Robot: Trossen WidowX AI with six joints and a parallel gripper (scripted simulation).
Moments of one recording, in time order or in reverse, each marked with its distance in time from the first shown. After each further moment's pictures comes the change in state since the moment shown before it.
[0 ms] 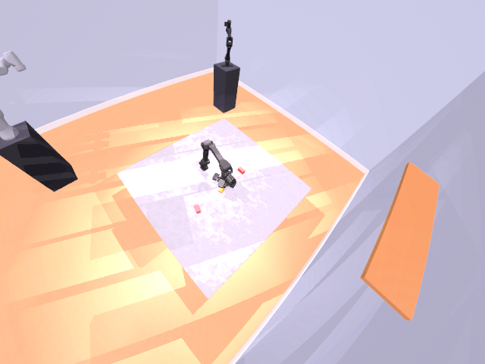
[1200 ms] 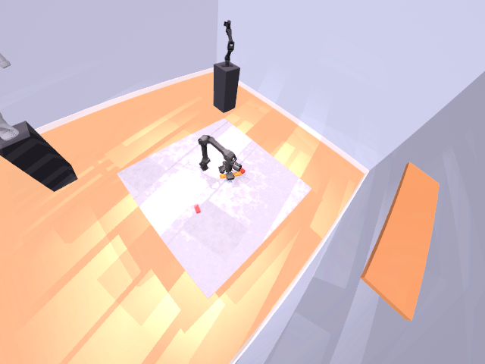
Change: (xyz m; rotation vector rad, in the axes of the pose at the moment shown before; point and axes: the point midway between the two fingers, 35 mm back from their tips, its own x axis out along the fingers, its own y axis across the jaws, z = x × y) arm 0.001 -0.013 -0.109 0.912 0.011 -0.009
